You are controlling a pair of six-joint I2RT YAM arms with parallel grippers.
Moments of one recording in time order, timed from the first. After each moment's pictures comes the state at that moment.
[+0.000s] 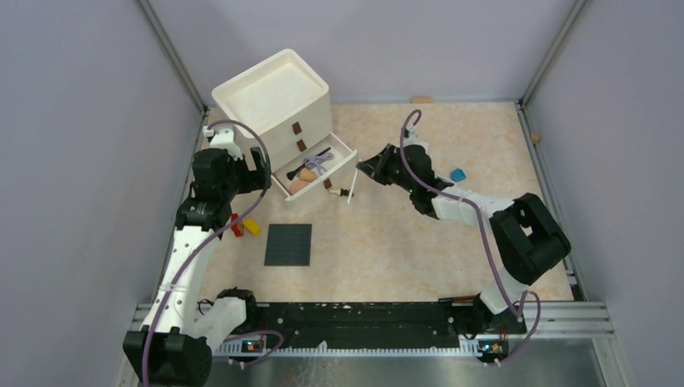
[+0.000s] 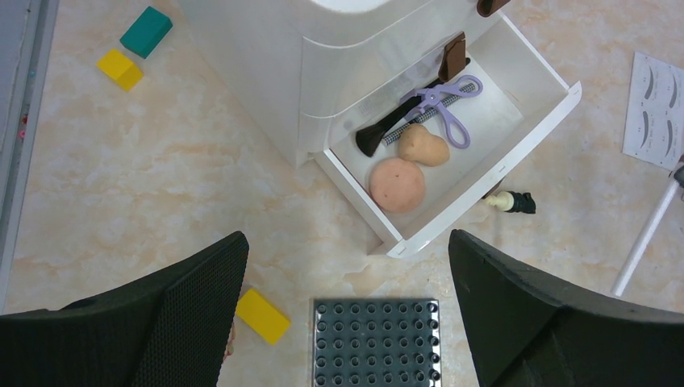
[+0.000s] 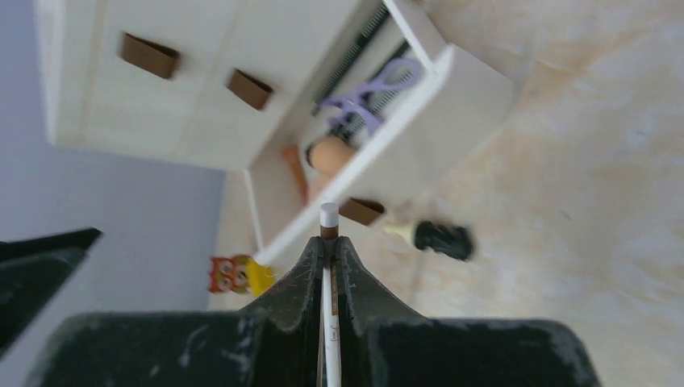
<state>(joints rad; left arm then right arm) -0.05 0.96 0.93 -0.42 0.04 -0.18 0.56 1.62 0.90 0.38 -0.14 0.87</state>
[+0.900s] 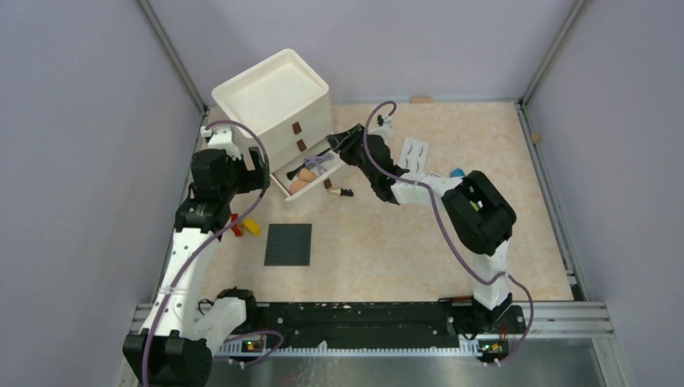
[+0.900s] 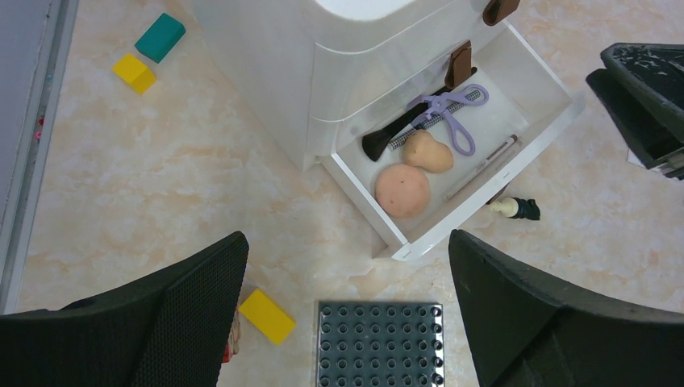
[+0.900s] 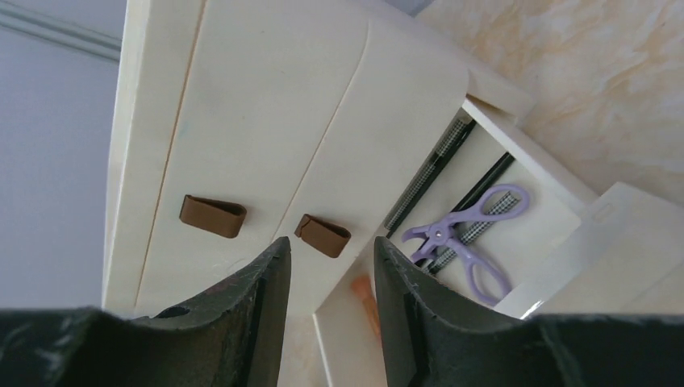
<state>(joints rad) -0.05 0.94 0.93 -0.42 0.02 -0.18 0.72 2.01 1.27 0.62 0.23 1.14</state>
